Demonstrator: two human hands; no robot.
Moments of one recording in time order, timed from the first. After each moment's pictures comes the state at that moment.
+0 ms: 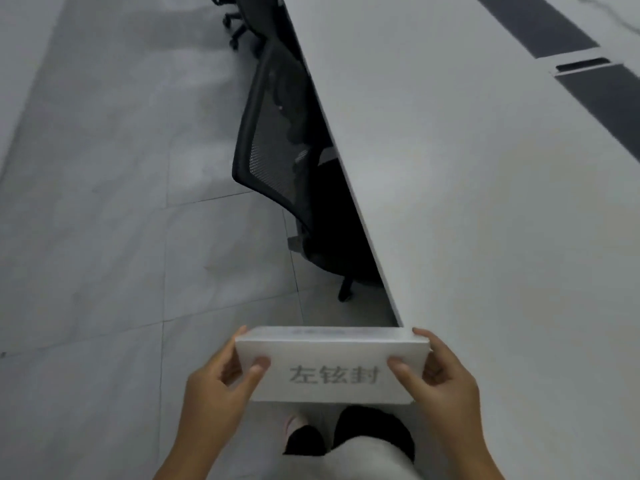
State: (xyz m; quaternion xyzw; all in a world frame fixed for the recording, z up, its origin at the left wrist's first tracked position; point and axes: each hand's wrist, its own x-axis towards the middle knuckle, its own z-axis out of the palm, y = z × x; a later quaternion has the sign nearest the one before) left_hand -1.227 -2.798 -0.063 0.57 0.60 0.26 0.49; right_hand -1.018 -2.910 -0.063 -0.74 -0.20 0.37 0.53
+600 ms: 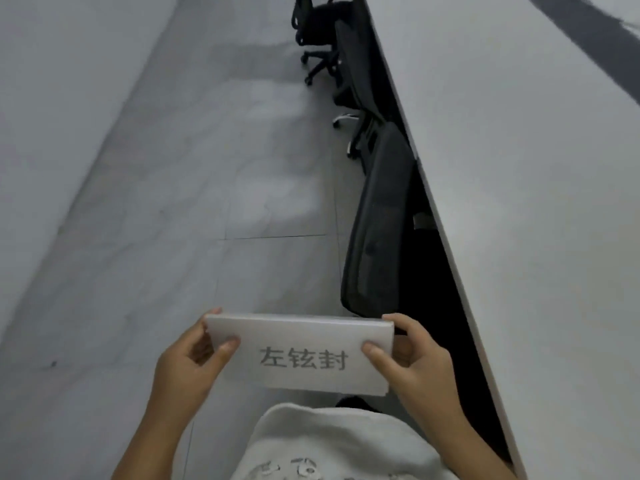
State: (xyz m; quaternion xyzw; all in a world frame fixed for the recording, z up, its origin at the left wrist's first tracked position) left_hand -1.300 -2.527 -0.032 0.53 0.65 0.34 0.43; right_hand -1.063 -2.594 -0.032 -0.70 -0.40 0.41 0.42
